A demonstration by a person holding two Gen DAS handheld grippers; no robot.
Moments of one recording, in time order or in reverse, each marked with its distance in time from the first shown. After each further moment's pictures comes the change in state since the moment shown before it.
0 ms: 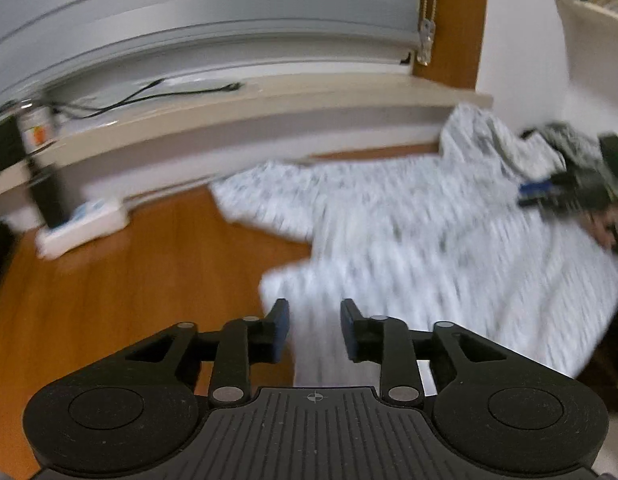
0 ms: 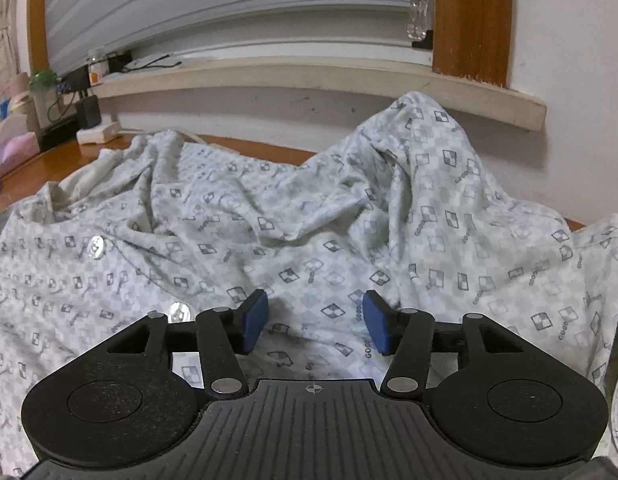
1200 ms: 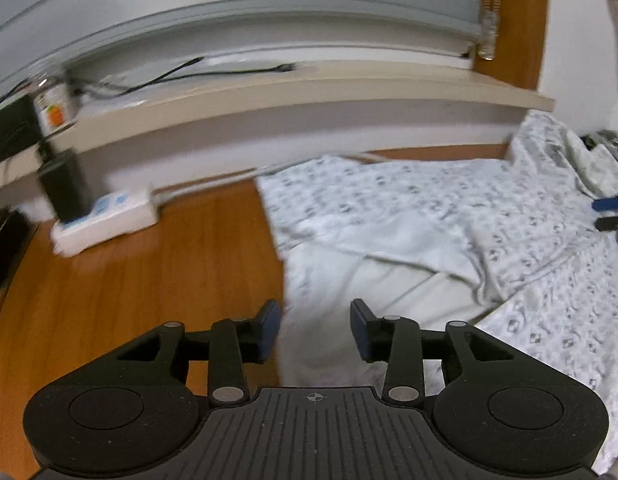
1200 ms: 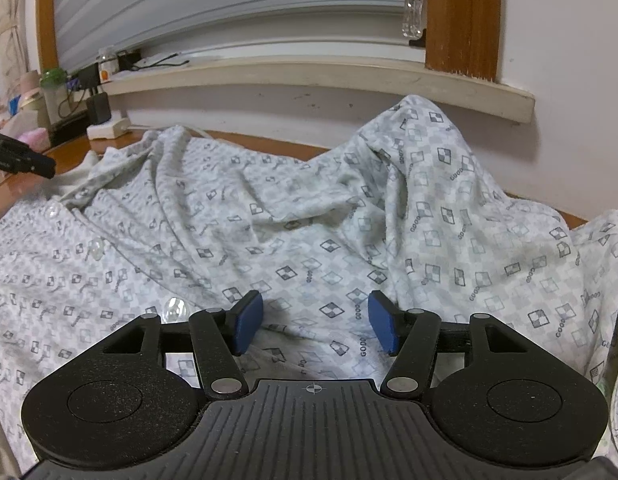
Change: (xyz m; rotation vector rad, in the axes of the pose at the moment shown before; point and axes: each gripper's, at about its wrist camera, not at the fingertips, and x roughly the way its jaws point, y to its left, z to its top) left arm 0.037 0.020 0.004 -0.035 0.018 0.121; right arm -0.013 -0.009 -0.010 -0.013 0.002 0.026
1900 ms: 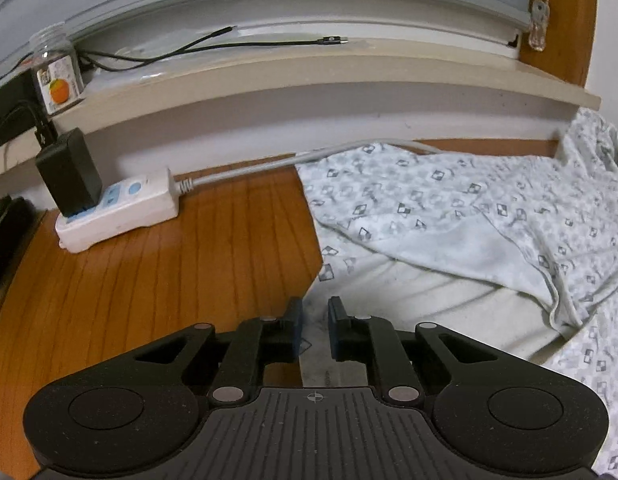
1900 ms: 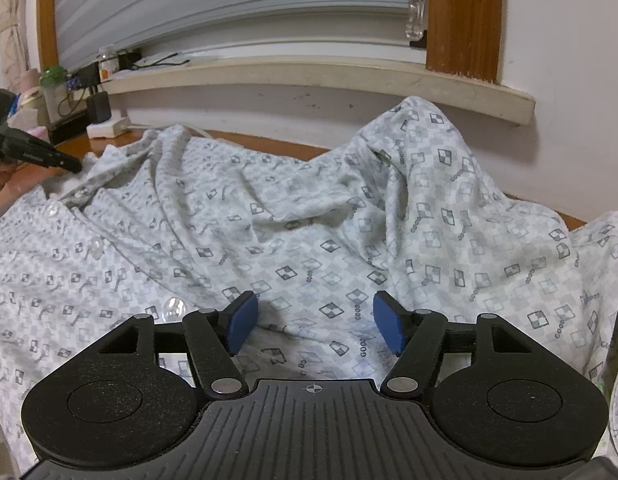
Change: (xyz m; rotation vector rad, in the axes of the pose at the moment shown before) left arm 0.035 0.025 0.012 -0.042 0.048 0.074; right arm -0.001 0.001 0.000 -0.007 0.001 -0.003
